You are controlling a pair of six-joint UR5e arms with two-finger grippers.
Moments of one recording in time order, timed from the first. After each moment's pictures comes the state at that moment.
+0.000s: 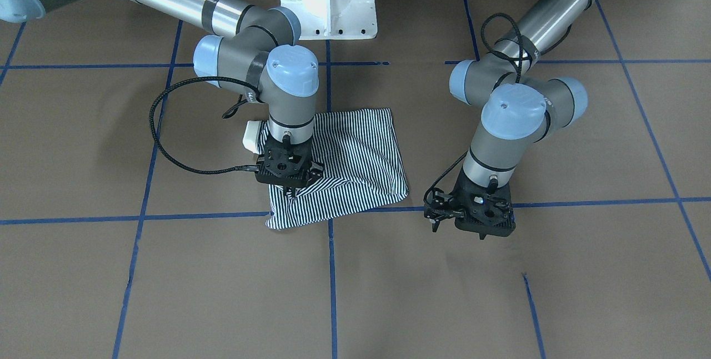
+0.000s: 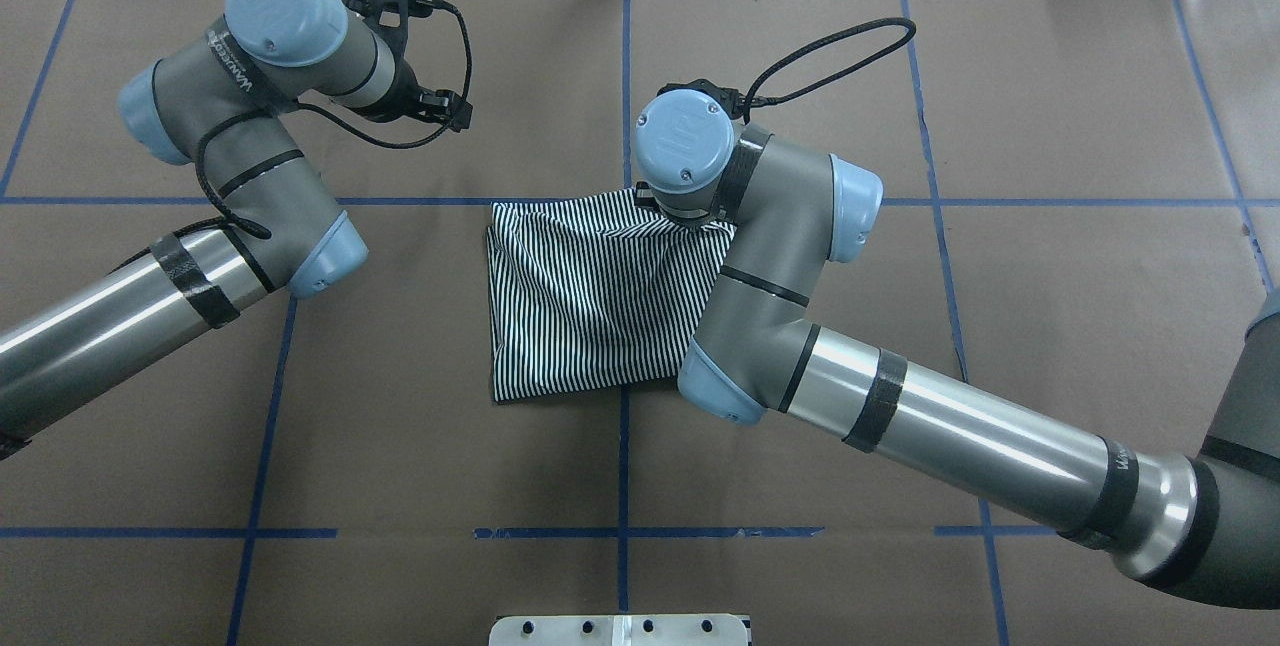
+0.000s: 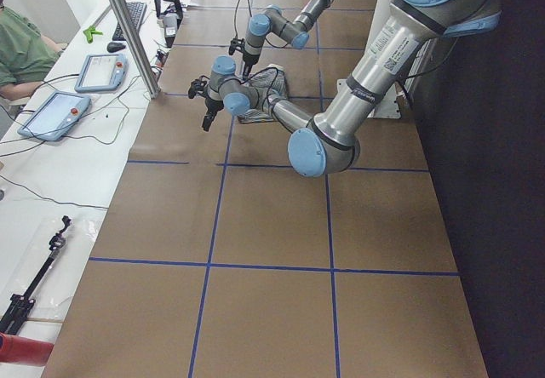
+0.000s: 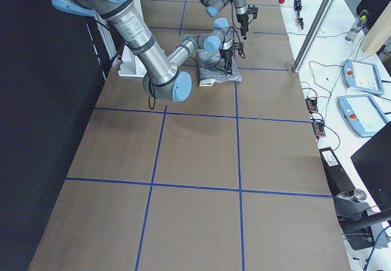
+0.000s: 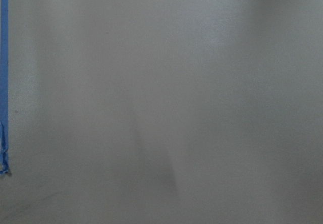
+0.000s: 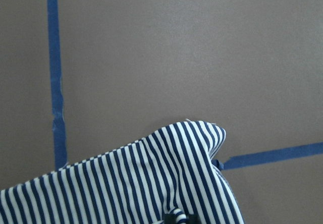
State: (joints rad) left arm -0.82 -2.25 -1.29 -2.05 -1.85 -0.83; right arm 0.56 -0.74 1.34 -1.49 1.64 1.30
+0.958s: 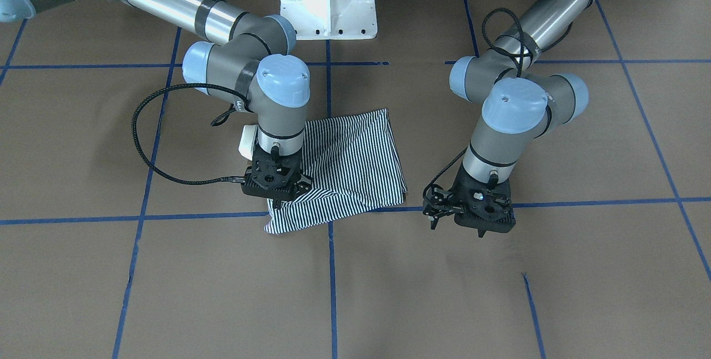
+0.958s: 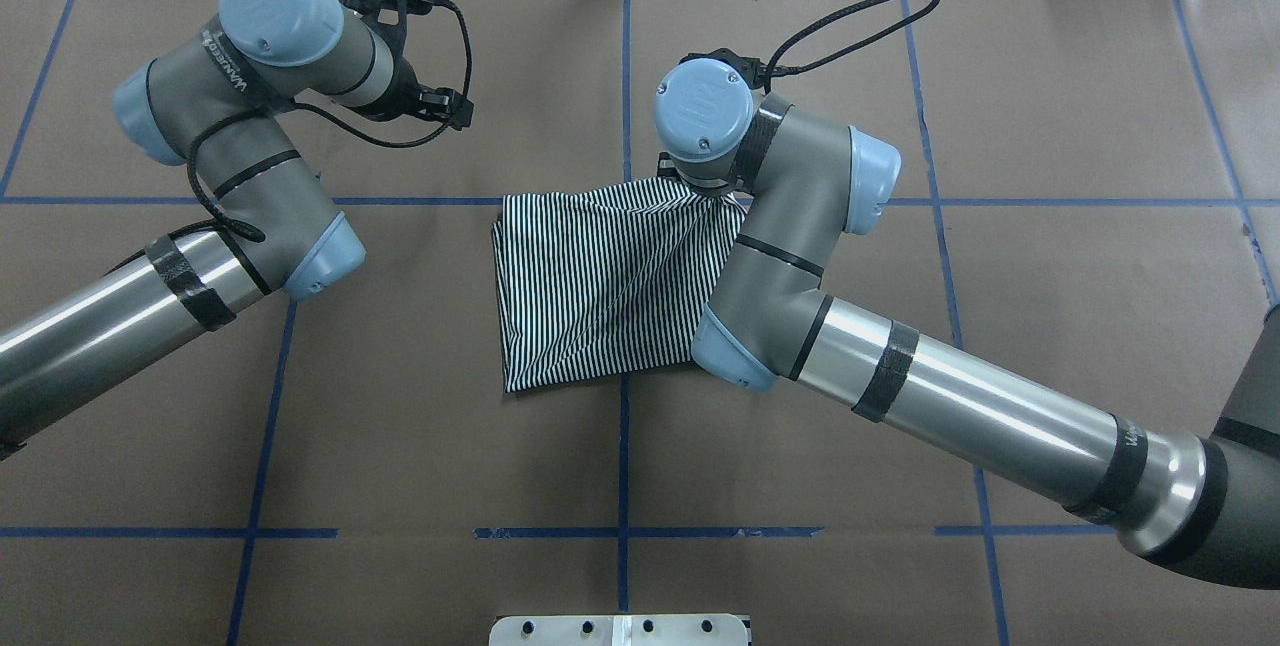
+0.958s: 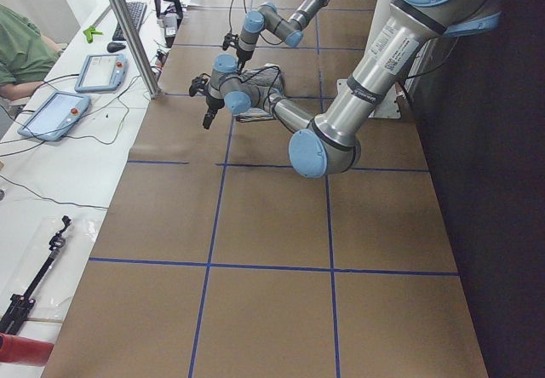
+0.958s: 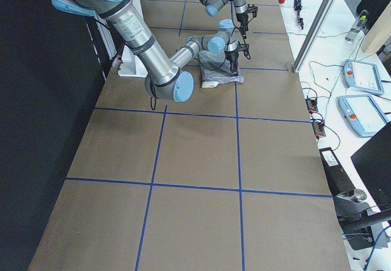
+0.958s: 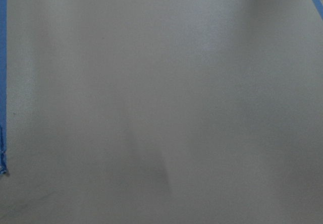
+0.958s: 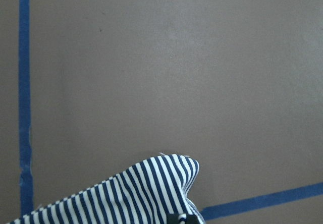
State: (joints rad) left arm -0.82 -2.24 -1.32 -2.05 -1.85 -0.83; right arm 0.61 -0.73 1.32 -1.49 1.62 1.28
